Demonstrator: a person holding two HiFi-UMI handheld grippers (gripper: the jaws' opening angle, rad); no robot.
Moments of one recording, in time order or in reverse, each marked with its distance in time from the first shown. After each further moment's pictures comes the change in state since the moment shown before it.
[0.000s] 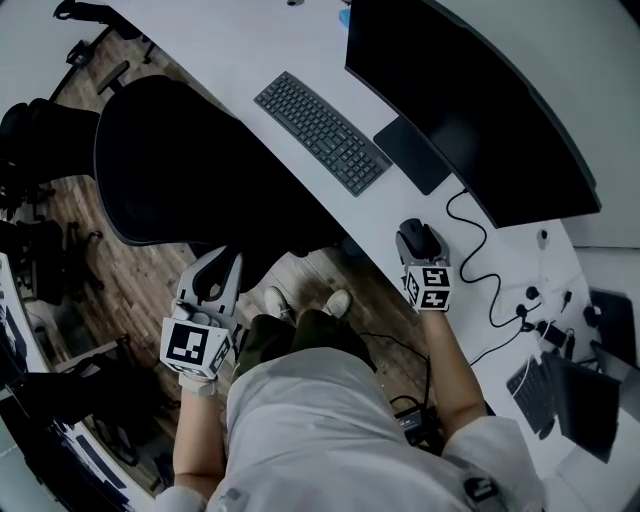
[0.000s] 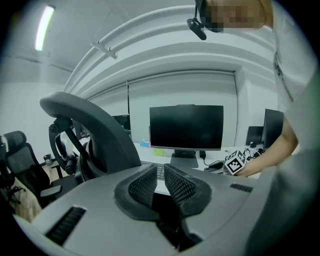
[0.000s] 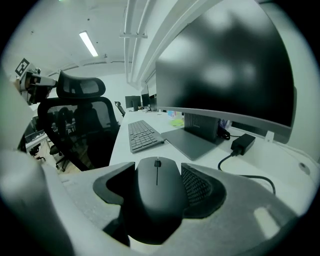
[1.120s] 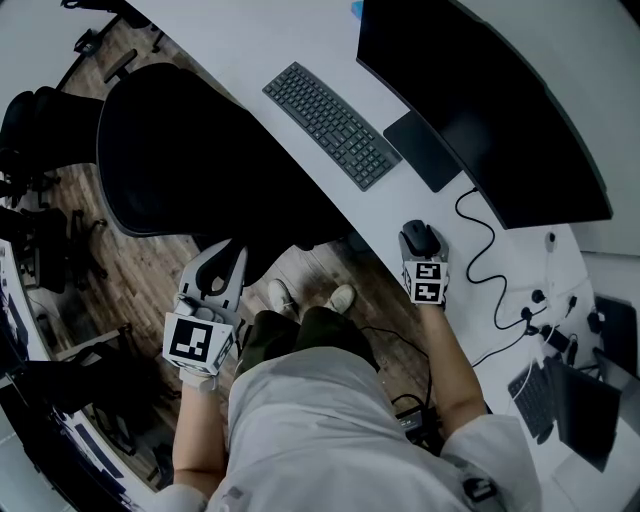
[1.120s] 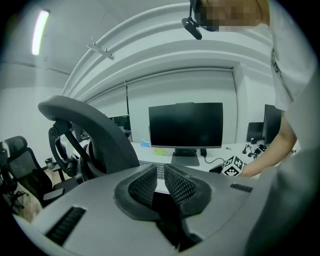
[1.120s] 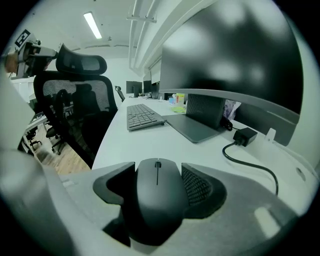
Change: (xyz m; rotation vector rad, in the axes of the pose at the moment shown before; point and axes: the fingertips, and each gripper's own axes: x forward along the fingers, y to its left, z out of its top) left arm 0.002 -0.002 -0.003 0.036 0.004 0.013; right arm 0.026 -0.003 -0.048 -0.100 0.127 -0.051
